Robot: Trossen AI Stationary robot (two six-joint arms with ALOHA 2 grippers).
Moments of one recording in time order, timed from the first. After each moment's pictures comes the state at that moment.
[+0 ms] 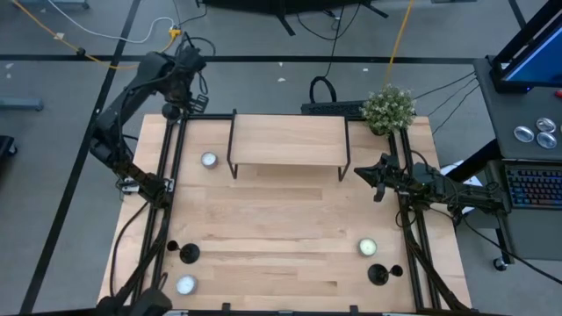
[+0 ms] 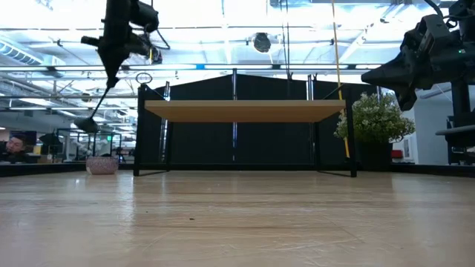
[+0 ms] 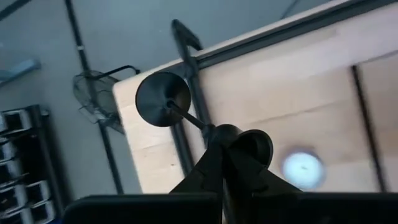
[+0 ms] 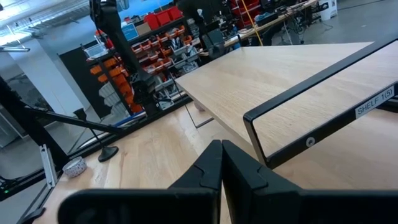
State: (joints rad) left arm 0.97 1.54 1.74 -1.57 -0.31 -0.26; right arm -0.12 0.01 0.07 -0.10 0.16 0.43
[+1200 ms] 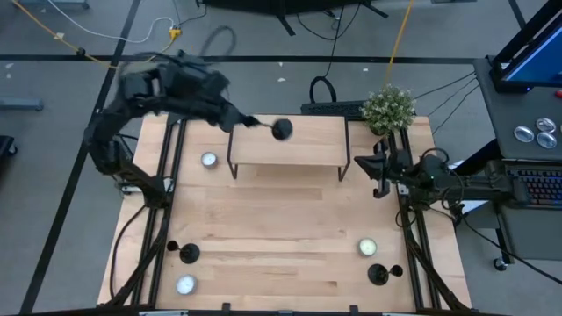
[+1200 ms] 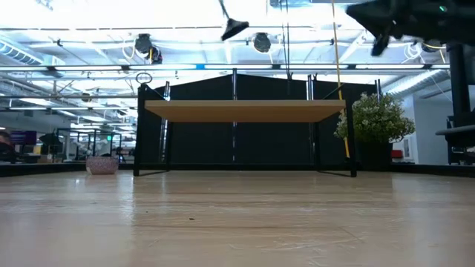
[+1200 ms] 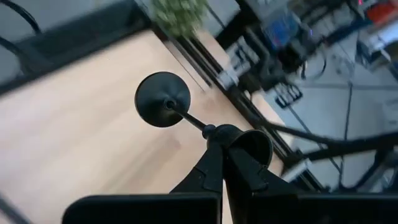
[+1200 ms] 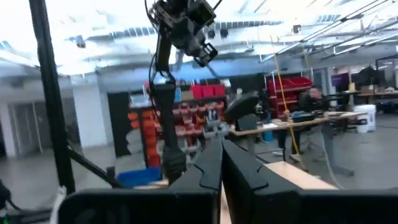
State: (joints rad) left arm 0.29 1.54 2.18 -1.23 0.14 -0.67; right arm -0.12 0.45 0.23 0.54 0.03 0.11
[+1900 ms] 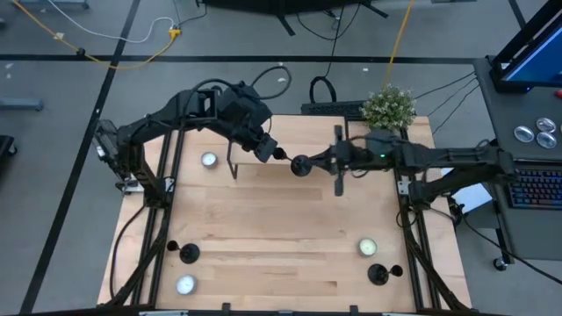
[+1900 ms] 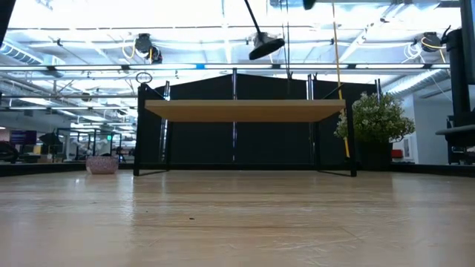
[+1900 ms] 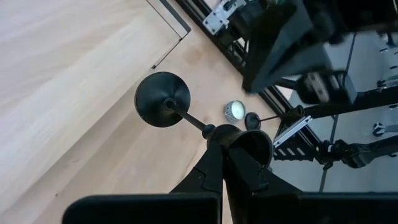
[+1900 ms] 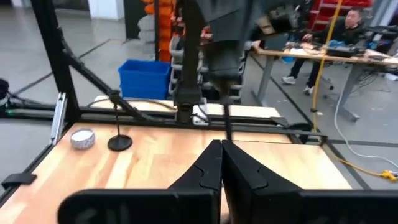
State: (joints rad) left arm 0.16 1.72 2.18 -1.19 0.21 -0.70; right arm -0.03 1.16 1.04 -0.03 0.00 -0.08
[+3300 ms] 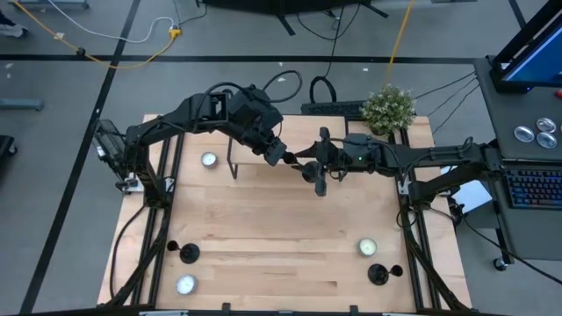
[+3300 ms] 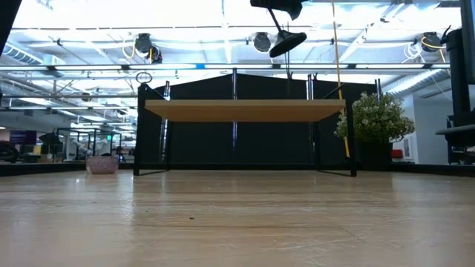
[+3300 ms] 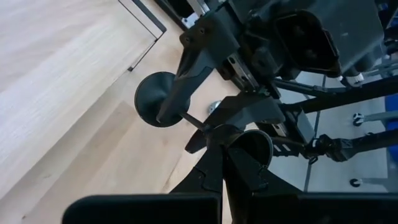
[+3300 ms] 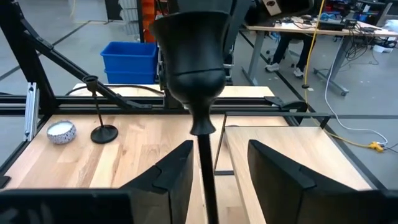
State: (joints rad) left arm 0.15 1.77 2.18 -1.11 0.27 -0.69; right arm -0.03 1.29 1.10 -0.04 0.08 -0.03
